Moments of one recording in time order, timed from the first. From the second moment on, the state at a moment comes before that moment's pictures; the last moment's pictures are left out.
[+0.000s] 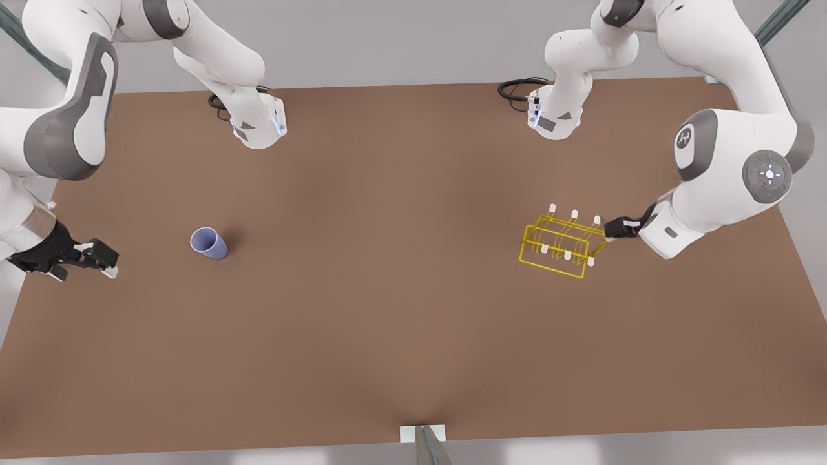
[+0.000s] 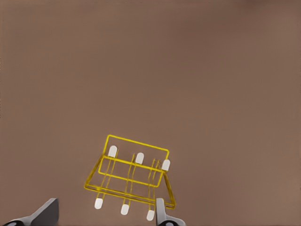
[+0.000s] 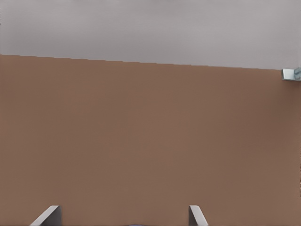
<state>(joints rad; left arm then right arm) 0.01 0.27 -0.13 -1.34 -0.03 1.53 -0.07 -0.37 0.27 0.31 -1.27 -0.10 1.72 -0.12</state>
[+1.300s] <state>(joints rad) -0.08 0.34 -0.14 -1.37 0.02 1.41 -0.14 -0.40 0.23 0.32 -1.54 0.00 1.70 -0.21</state>
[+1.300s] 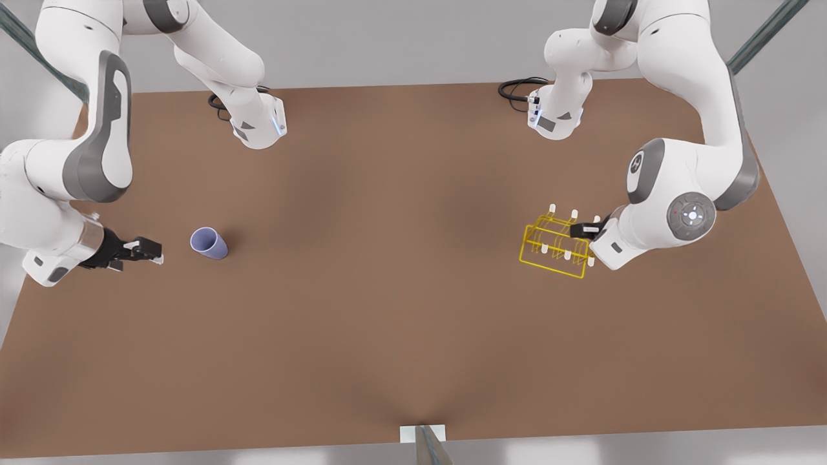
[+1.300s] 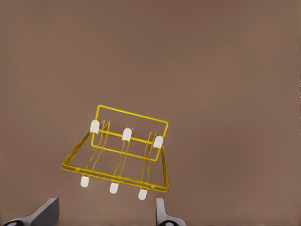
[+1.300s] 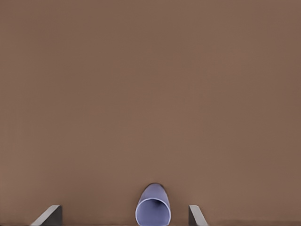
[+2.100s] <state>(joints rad) -0.11 0.37 -0.15 -1.39 0.05 1.39 -0.19 -0.41 0.17 0.45 -1.83 0.00 1.89 -0.22</state>
